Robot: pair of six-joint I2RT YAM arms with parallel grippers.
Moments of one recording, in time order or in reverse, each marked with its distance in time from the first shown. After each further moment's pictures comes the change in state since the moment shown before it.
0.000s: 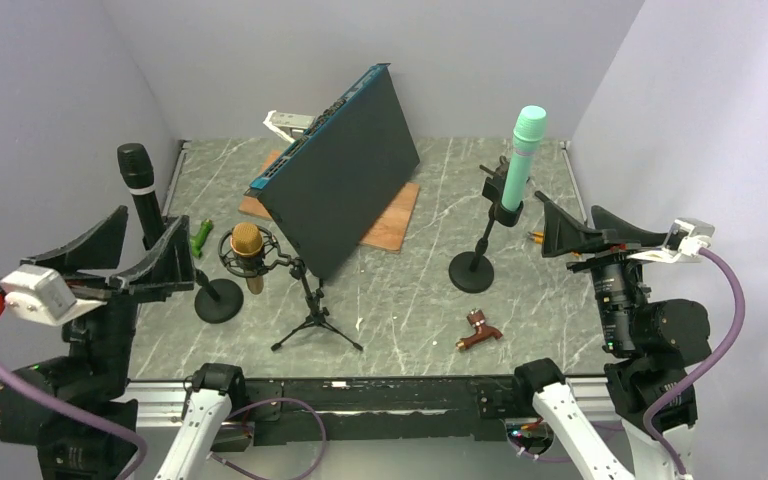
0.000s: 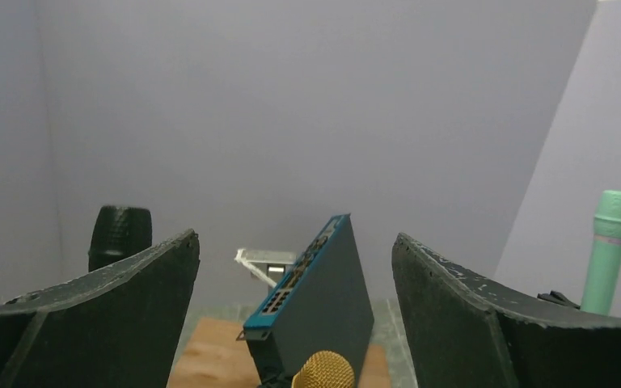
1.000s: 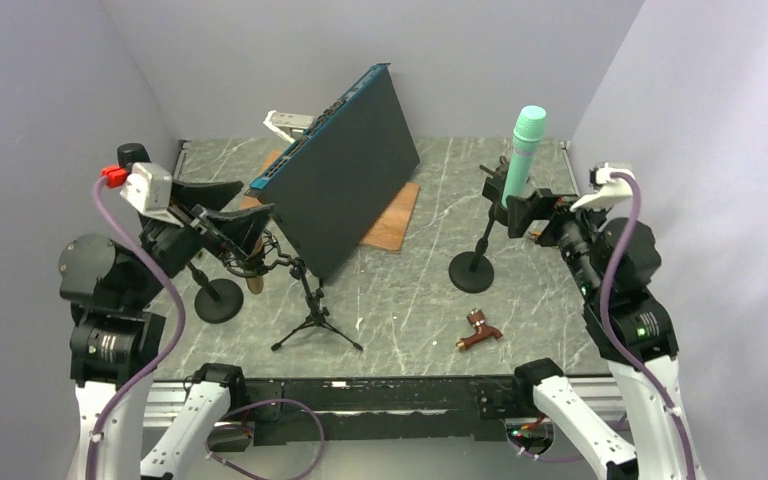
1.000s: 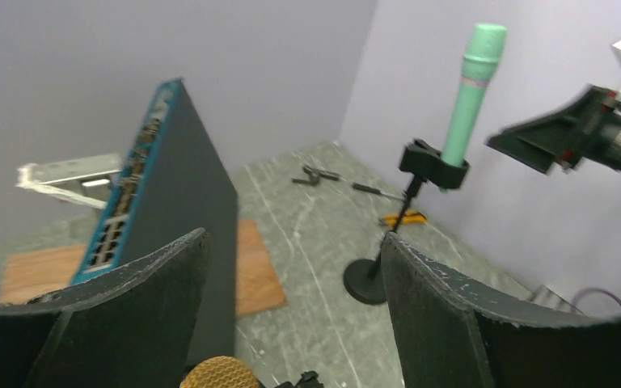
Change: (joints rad) left arm 0.000 0.263 -0.030 -0.011 0.468 -0.118; right arm 0.000 0.247 0.078 -0.186 -0.058 -0.123
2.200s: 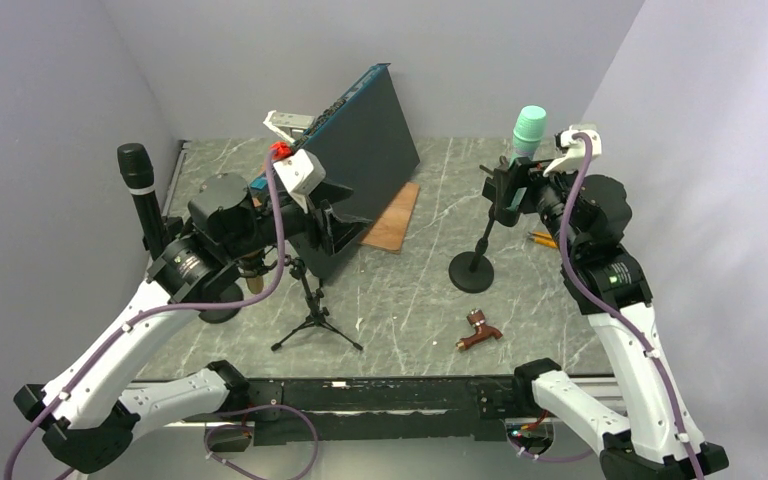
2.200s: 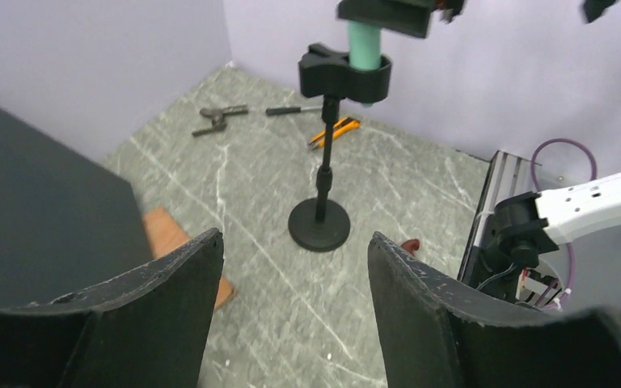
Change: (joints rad) left arm -0.596 0.369 0.034 0.043 -0.158 0.286; right arm 0.001 0.210 0.052 0.147 -0.050 -0.127
